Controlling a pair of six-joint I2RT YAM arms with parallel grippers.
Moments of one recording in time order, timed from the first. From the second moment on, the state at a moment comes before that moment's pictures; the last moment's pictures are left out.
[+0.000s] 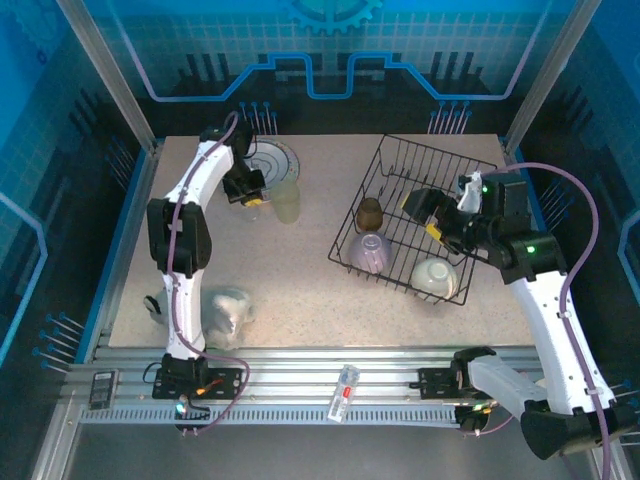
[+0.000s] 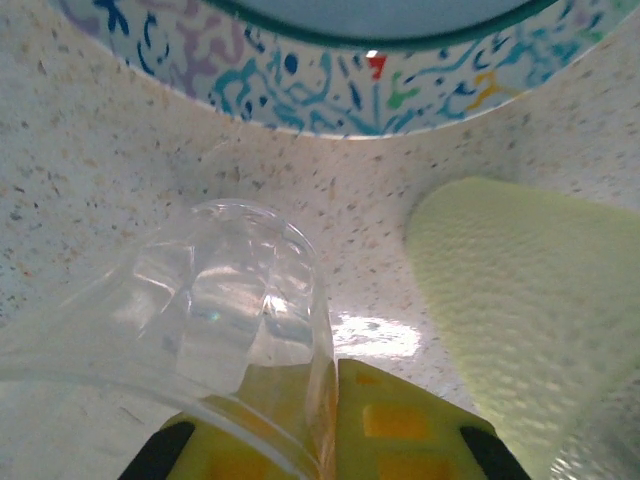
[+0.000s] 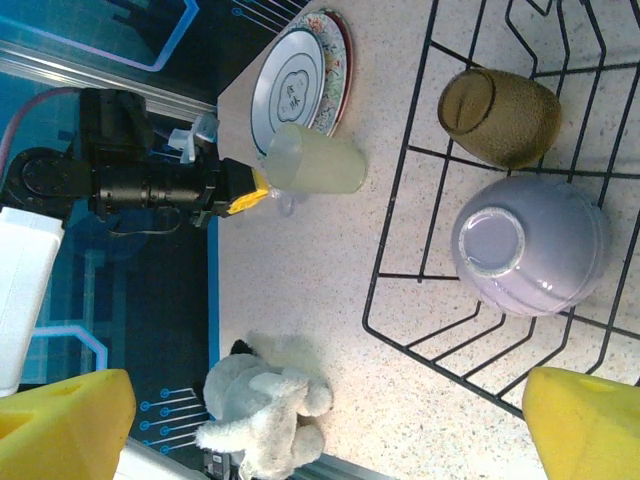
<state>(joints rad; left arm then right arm) -0.11 2.22 2.06 -1.28 0.14 -0.47 0.16 0.98 1.21 -0.88 -0.49 0.80</state>
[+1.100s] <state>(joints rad) -0.11 2.20 1.98 -1.20 0.15 -0.48 0.18 0.94 1.18 -0.87 -0.47 0.85</state>
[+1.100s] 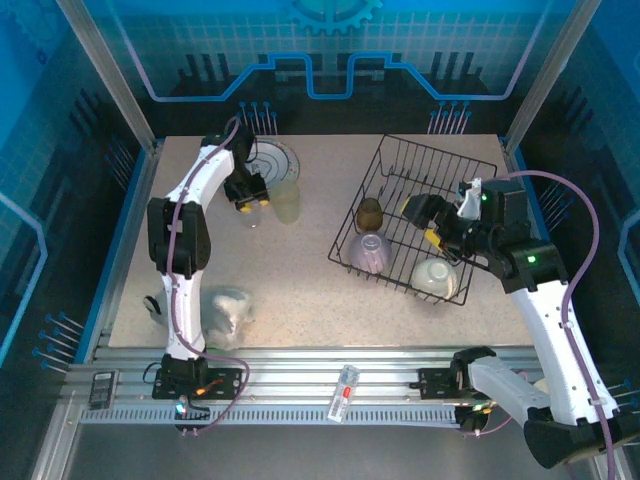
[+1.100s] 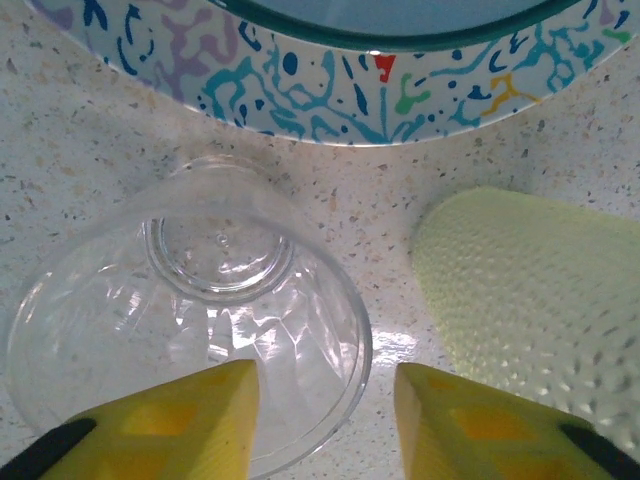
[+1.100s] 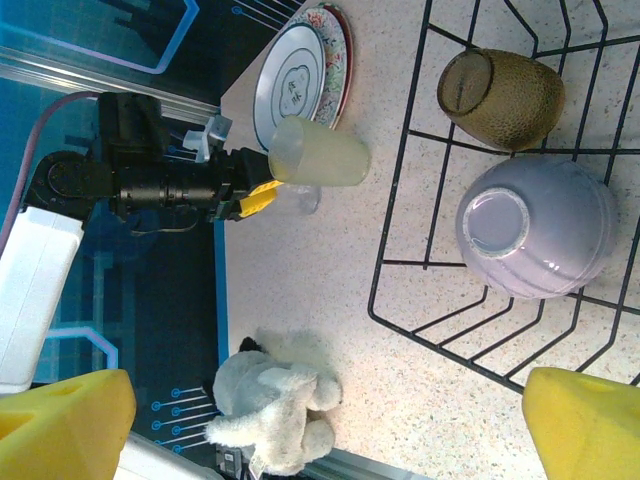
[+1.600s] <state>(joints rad) -0.09 2.09 1.97 -1.20 0.15 -0.51 0.19 1.00 1.18 -0.87 -0.47 0.82</state>
